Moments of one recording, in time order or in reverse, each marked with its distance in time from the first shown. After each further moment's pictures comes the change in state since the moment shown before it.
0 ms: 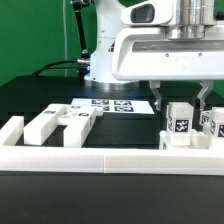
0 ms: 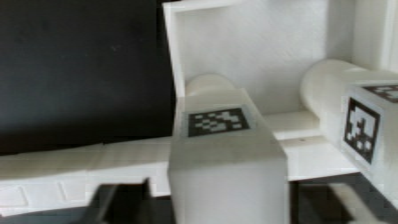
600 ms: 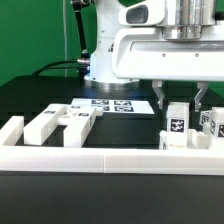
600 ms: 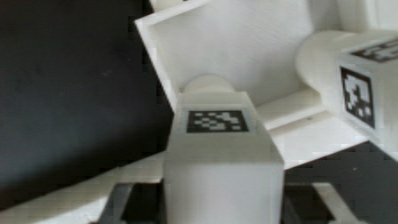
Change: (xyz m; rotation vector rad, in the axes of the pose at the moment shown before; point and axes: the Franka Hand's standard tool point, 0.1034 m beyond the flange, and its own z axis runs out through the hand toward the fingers) arm 0.000 0.001 0.001 0.001 -0.001 0.388
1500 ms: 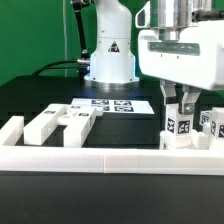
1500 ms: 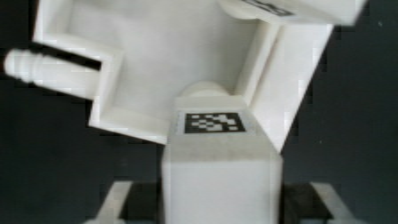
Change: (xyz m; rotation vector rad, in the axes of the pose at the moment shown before) arm 0.001 0.001 0.001 0.016 -0.009 0.821
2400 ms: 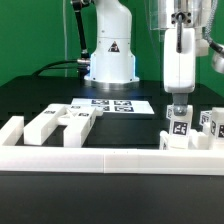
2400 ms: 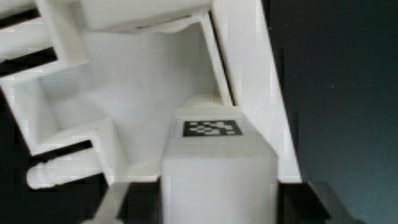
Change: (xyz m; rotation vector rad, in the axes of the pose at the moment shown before) arm -0.003 -0.001 0.001 0.006 -0.019 0.531
